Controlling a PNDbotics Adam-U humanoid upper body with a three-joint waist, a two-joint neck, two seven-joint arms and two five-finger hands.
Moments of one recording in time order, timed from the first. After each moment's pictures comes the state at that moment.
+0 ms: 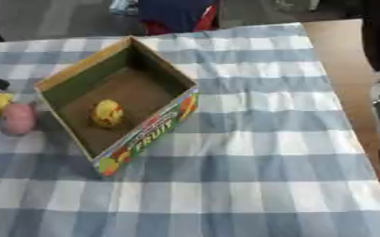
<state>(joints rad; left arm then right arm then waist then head) -0.70 0.82 -0.11 -1.15 -0.56 -0.52 -0.59 -0.62 -0.48 0.04 -1.98 -0.20 -0.01 -0.11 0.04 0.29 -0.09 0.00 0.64</state>
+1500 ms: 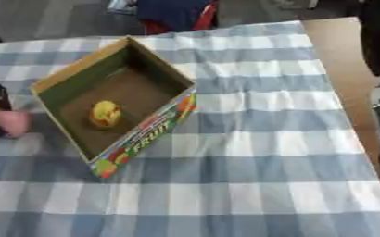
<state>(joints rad) -0.73 0.77 -0.13 -1.14 -0.71 -0.55 -0.56 -0.62 -0.47 0.04 -1.98 -0.20 0.00 -0.10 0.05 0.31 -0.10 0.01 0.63</state>
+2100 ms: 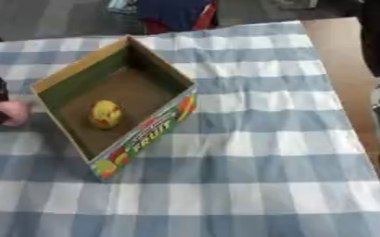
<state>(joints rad) -0.75 0.77 -0.10 -1.21 -0.75 -0.49 -0.45 -0.62 -0.47 0.03 -1.98 -0.20 0.00 -0.10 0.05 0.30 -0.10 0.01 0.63</state>
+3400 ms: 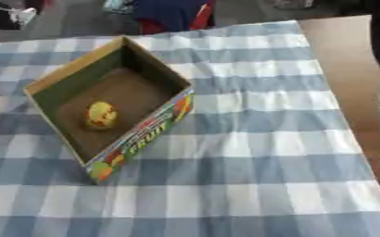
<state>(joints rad) -1.03 0.55 -0.03 -1.31 -1.05 -0.35 -0.11 -0.70 -0.39 0.04 -1.98 -0.23 0.00 -0.10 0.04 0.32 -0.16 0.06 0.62</state>
